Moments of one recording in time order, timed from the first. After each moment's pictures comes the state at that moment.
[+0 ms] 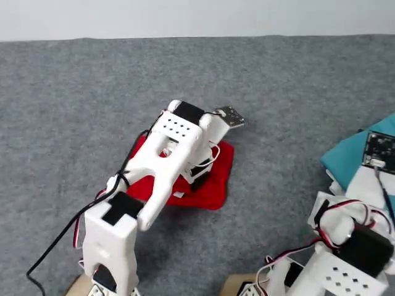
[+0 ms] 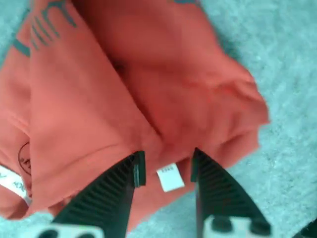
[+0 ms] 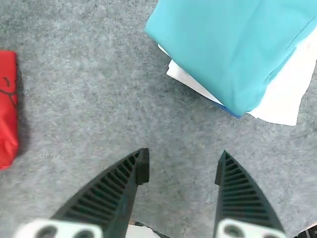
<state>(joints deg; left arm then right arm) 25.1 26.2 -11.7 97.4 -14.0 28.3 -60.7 28.3 100.4 10.8</state>
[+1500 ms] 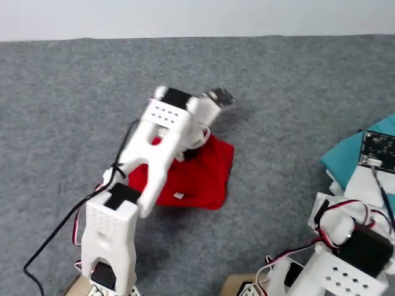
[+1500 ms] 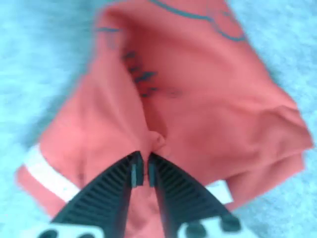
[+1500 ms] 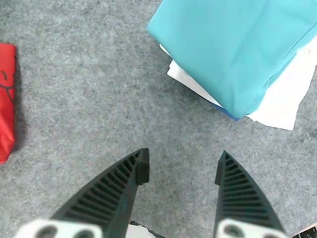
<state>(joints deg) 17.6 32.7 -26.7 98.2 -19.1 28.3 -60.7 28.3 100.4 12.1</state>
